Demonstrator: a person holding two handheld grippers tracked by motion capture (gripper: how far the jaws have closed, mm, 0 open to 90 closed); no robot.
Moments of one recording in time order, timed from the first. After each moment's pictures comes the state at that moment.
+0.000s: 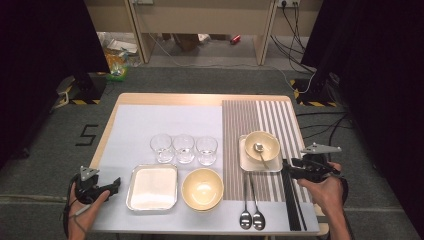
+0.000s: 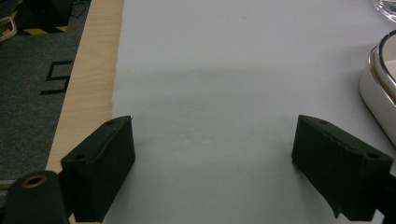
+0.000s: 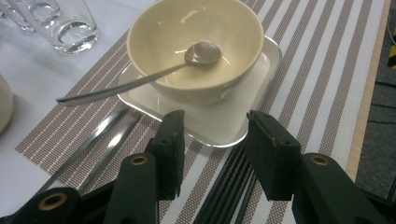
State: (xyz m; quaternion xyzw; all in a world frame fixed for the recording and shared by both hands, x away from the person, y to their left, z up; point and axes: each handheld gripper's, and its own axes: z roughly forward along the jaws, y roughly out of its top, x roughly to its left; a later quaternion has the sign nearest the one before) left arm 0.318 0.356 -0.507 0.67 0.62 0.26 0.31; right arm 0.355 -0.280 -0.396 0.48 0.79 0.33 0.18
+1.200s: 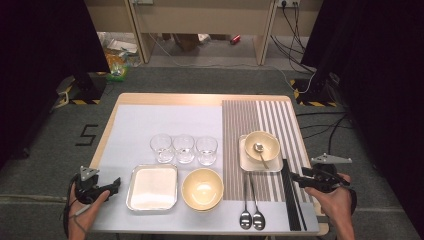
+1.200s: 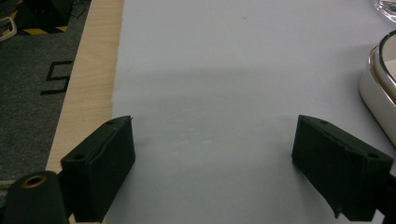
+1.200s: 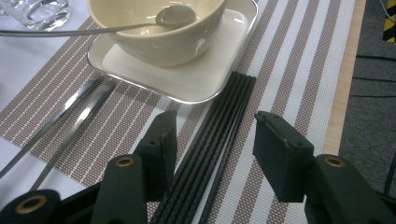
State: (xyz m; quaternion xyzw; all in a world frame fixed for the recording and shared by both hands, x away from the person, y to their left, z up) left arm 0.318 0.356 -0.507 0.67 0.62 0.26 0.31; right arm 0.339 -0.309 -0.420 0.51 0.78 0.32 0.17
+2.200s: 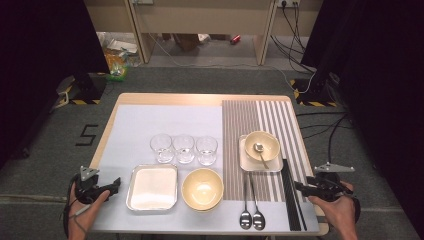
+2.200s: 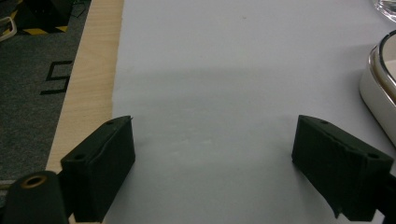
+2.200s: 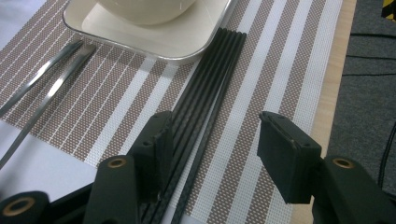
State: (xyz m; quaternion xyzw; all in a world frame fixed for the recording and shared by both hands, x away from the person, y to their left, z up) left arm 0.318 0.356 -0.507 0.67 0.62 0.26 0.31; right arm 0.325 -0.321 -0.439 0.53 0.78 0.30 0.16
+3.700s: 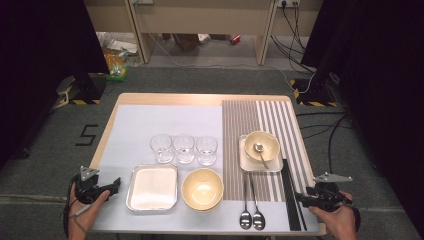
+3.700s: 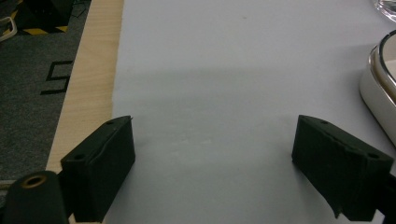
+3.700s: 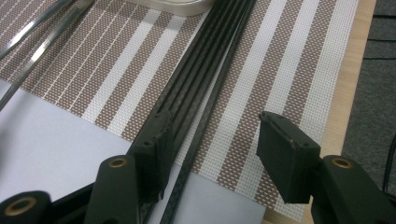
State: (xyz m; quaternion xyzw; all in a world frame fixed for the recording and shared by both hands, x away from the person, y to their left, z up) left arm 0.318 0.356 -0.507 0.67 0.62 0.26 0.31; right arm 0.307 -0.323 -0.459 0.53 0.79 0.28 0.14
